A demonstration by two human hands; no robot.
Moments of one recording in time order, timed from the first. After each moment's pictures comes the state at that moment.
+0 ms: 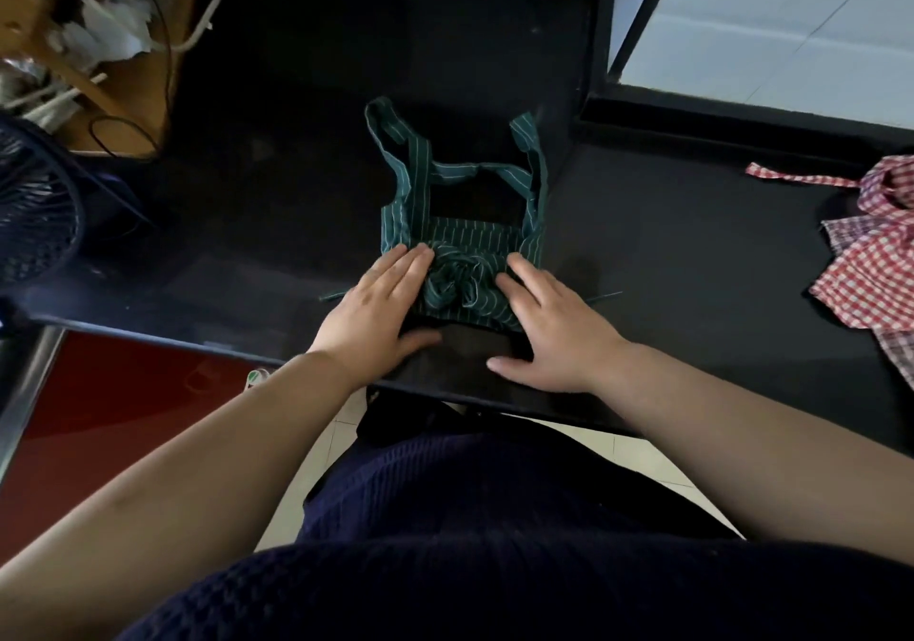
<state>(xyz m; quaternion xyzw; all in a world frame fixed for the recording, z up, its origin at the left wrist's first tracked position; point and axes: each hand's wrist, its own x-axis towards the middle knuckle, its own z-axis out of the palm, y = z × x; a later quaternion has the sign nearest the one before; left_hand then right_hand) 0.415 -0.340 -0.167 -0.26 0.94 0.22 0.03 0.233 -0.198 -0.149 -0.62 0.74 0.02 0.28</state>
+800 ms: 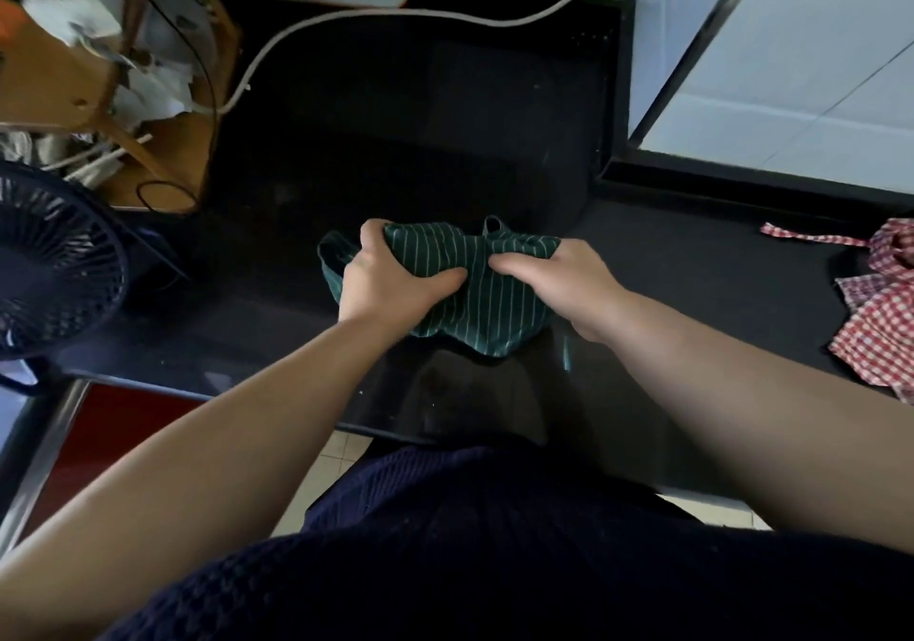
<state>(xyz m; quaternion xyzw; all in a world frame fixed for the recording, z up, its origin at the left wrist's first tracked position) 0.369 -0.391 -0.104 -0.55 0.71 0.44 -0.10 0.219 -0.293 -0.103 -0.23 0.76 -0.40 0.47</state>
